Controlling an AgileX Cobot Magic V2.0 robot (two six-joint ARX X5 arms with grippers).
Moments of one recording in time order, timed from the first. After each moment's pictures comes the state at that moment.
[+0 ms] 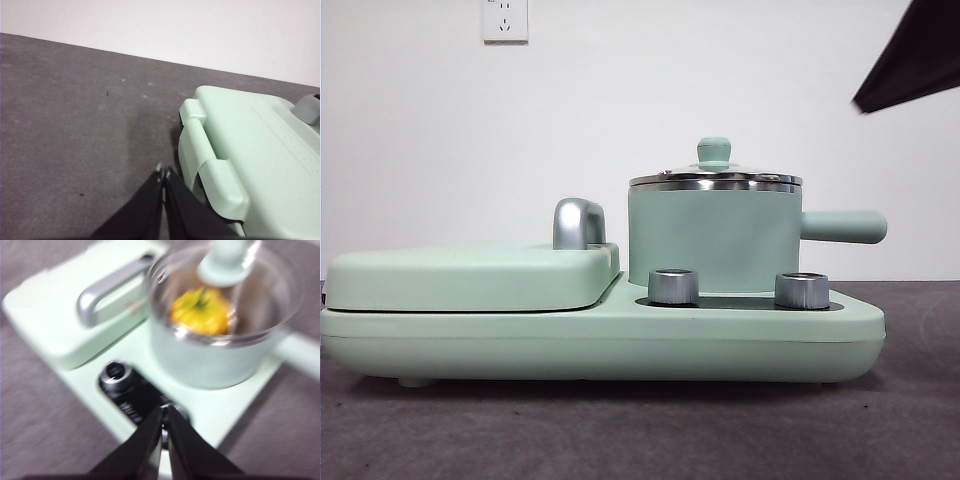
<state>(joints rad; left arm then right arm) 0.00 0.01 0.03 -0.15 0.14 -0.18 0.49 0.69 0.61 -0.41 -0.21 -0.07</state>
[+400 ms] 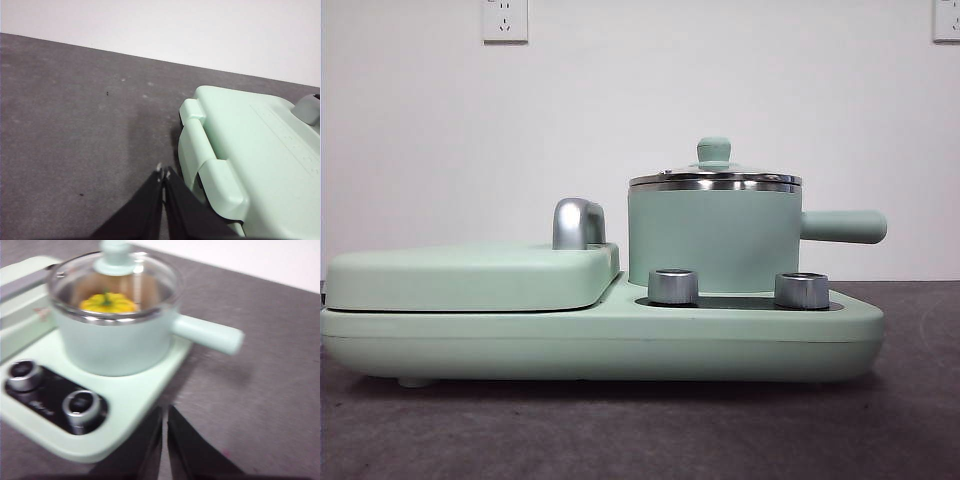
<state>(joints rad) 0.00 0.01 0.03 -0.15 0.14 -0.18 0.22 0.38 0.37 -0.33 -0.21 -0.11</state>
